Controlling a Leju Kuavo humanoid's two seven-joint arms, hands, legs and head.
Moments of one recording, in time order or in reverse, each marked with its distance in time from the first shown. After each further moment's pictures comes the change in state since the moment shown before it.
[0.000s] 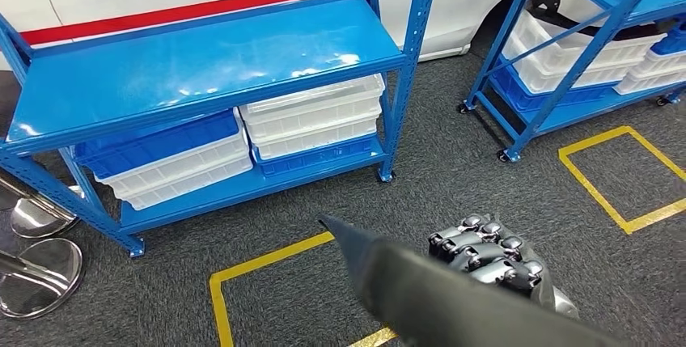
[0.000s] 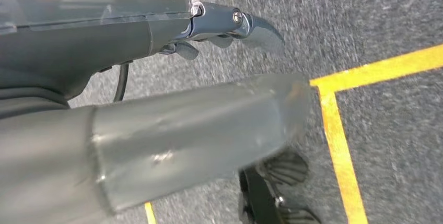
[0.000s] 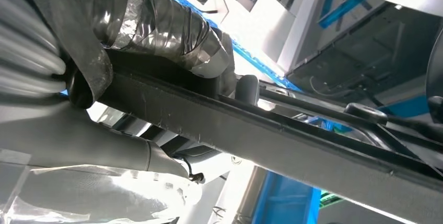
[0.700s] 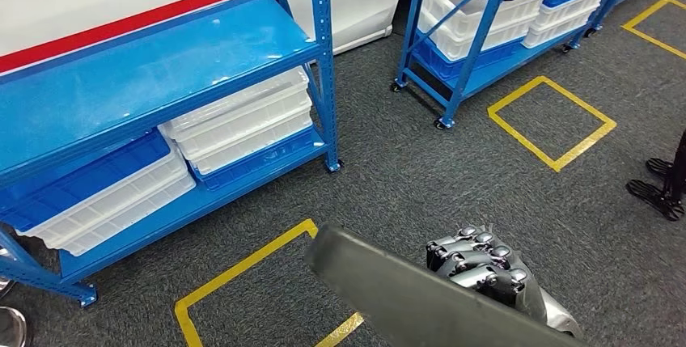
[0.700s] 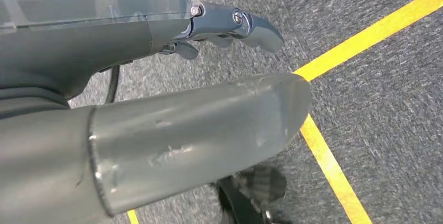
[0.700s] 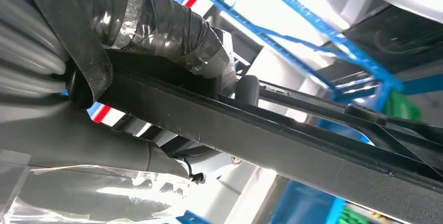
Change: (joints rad) left arm 0.002 -0.003 -0.008 0.000 -0.012 0.060 -0.087; right arm 0.073 -0.040 -0.001 0.013 0.062 -0.045 0.000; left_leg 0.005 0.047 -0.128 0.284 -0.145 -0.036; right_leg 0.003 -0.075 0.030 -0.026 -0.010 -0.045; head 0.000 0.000
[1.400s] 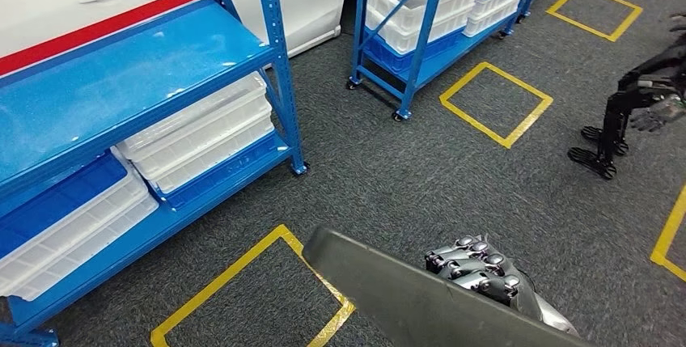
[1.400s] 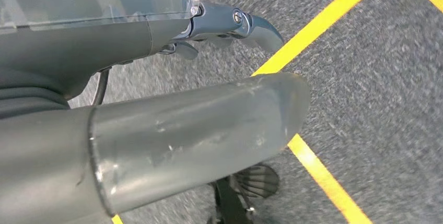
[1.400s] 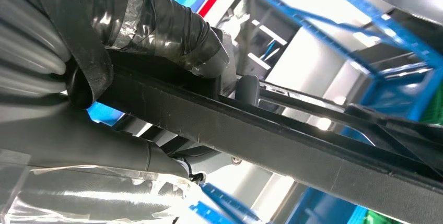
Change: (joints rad) left arm -0.007 0.016 0.019 0.000 -0.005 -0.034 -0.045; right arm 0.055 -0.030 -0.016 0.010 0.008 0.011 0.000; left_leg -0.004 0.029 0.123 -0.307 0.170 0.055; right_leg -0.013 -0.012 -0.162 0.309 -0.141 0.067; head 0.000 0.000
